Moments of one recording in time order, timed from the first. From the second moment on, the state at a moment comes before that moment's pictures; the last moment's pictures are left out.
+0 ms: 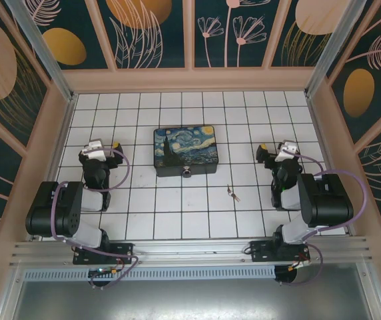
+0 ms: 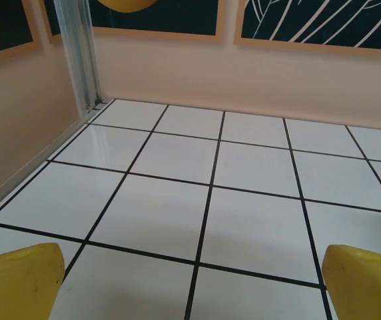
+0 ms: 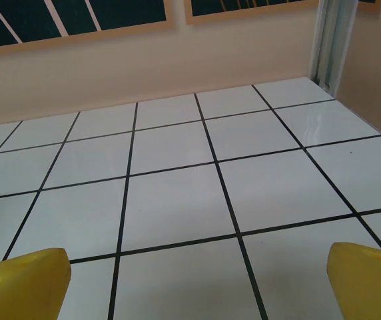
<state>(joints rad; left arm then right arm) -0.01 1.52 0.22 1.15 -0.17 -0.10 0.00 1.55 0.19 1.21 0.06 0.10</state>
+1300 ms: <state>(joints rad) -0.02 1.34 0.65 0.45 -0.40 -0.23 0.21 1.27 0.56 0.41 0.16 0.29</state>
